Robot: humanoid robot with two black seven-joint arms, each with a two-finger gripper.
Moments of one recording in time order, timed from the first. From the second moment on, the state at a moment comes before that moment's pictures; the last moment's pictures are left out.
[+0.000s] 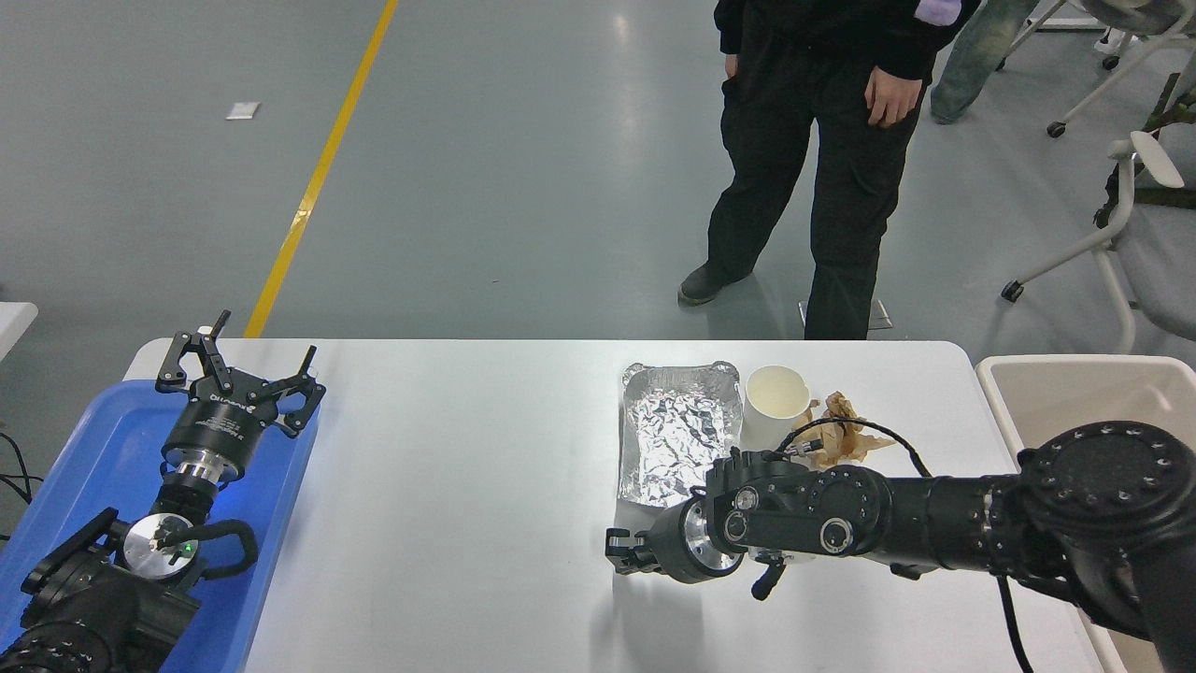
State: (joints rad) left arm -0.53 0.22 -1.14 -0.31 -0.11 -0.79 -0.14; right arm 1.03 0.00 -0.40 0.91 -0.57 0.20 -0.20
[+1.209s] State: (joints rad) left arm -0.53 0.22 -1.14 -0.31 -0.11 -0.79 -0.14; right arm 1.05 0.00 -0.40 0.93 -0.56 0.21 -0.20
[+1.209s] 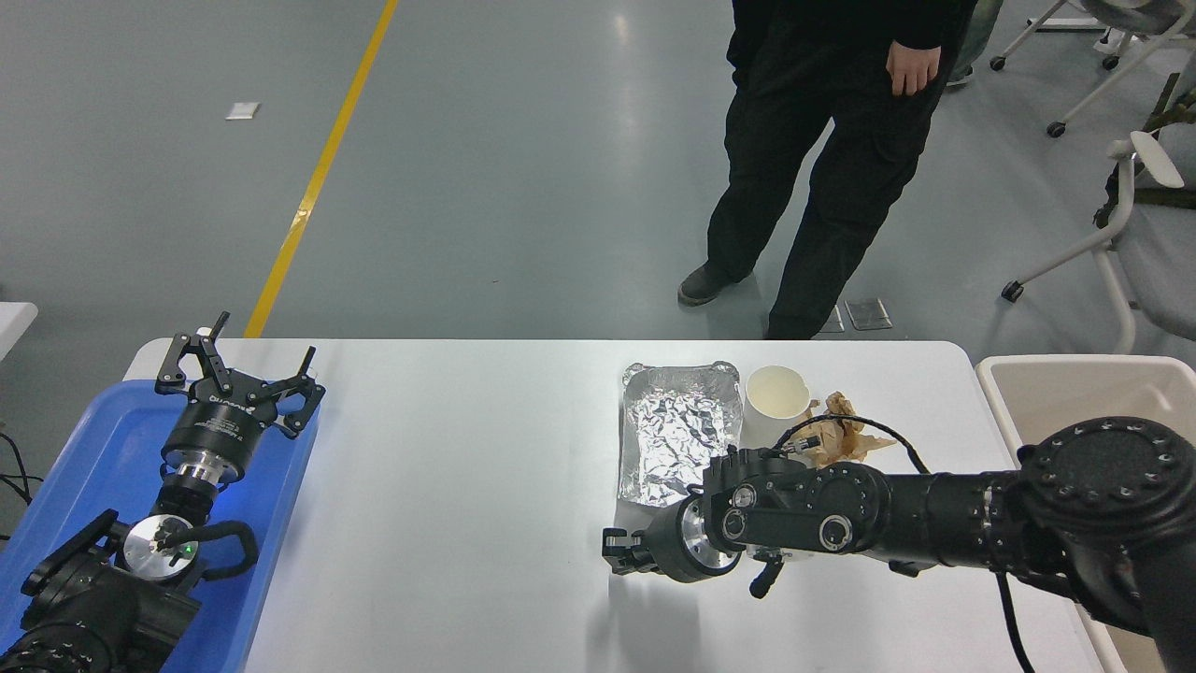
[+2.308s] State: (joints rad) left arm -0.53 0.22 -1.14 -0.31 -0.10 -0.79 -0.14; right arm 1.60 -0.20 -0.79 1.19 0.02 0.42 -0.20
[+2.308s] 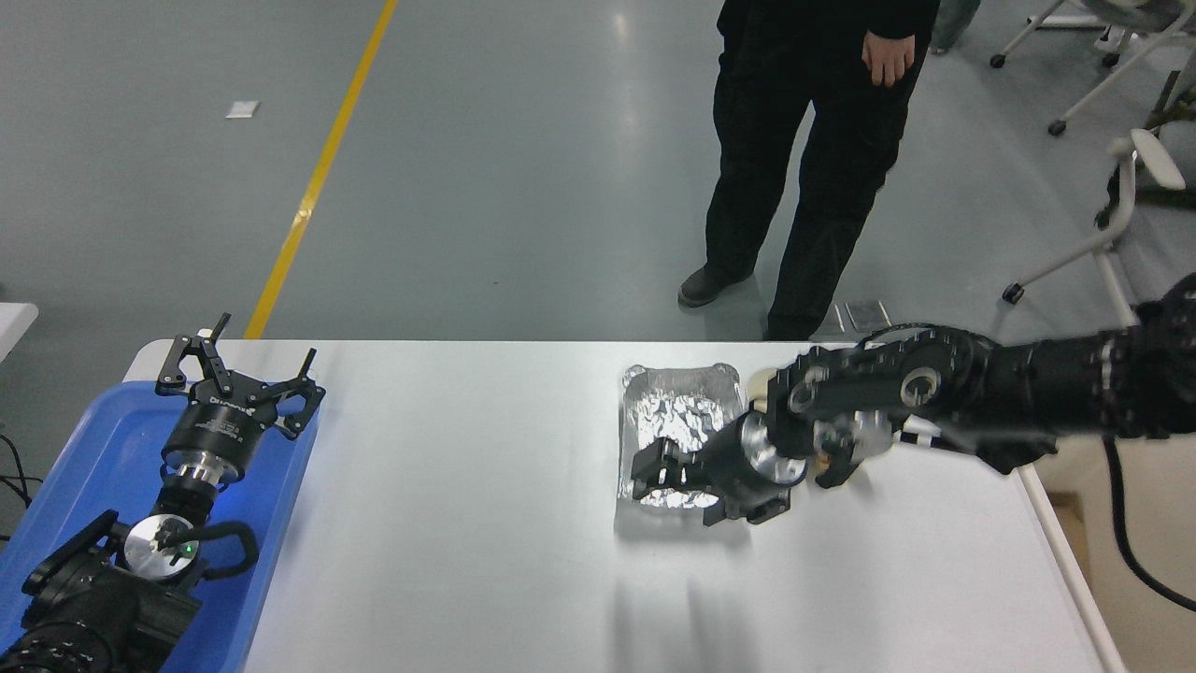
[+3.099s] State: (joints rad) left arm -0.53 0.22 -1.14 -0.31 -0.10 -0.79 -0.14; right arm 2.33 -0.22 -1.24 1.31 0.05 0.69 -0.21
